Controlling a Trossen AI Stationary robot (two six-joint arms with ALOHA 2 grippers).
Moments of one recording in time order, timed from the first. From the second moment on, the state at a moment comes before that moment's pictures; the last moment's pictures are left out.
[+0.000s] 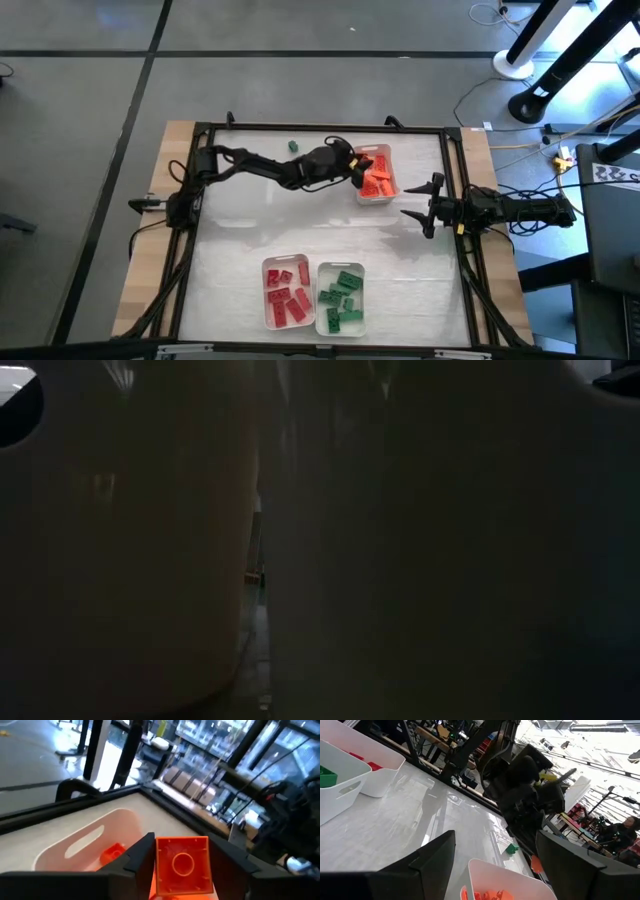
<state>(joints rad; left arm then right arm) 0.25 2.14 1.28 0.74 -0.19 -0.46 0.08 0.00 0.04 -0.05 0.19 -0.59</state>
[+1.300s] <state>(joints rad) 0.57 1.93 1.32 -0.34 -0.23 -0.32 0.08 0.00 0.04 -0.05 0.19 -0.59</state>
